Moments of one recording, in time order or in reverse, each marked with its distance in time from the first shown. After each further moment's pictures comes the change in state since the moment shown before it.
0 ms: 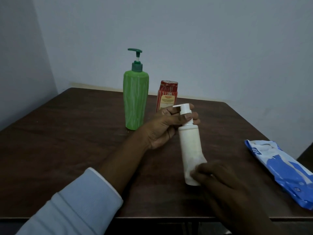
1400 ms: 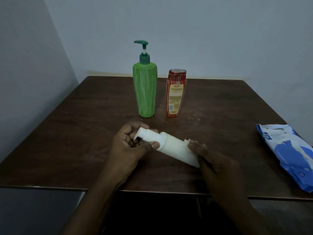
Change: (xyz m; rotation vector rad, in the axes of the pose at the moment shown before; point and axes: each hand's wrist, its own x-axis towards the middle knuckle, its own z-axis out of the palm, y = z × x) left_hand -0.151 0.021 0.016 0.535 0.622 0.216; right_hand 0.030 -0.040 -0.004 0.578 0.115 0.567
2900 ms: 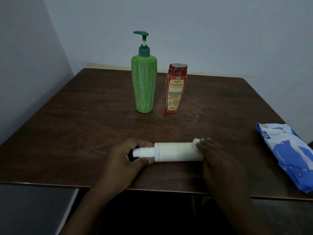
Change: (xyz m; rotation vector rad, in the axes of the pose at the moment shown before) left_hand -0.020 -0.026 -0.017 0.537 -0.051 0.027; right_hand -0.002 0.020 -0.001 -0.535 -0.103 0.023
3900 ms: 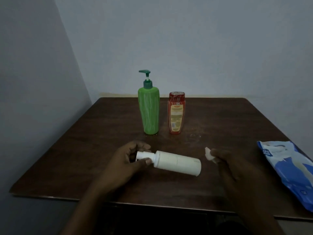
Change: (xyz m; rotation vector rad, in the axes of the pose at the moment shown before) left_hand 0.026 0.025 -0.030 -0.107 -0.129 -0.115; right_hand 0.015 0.004 -0.052 0.183 0.240 -0.002
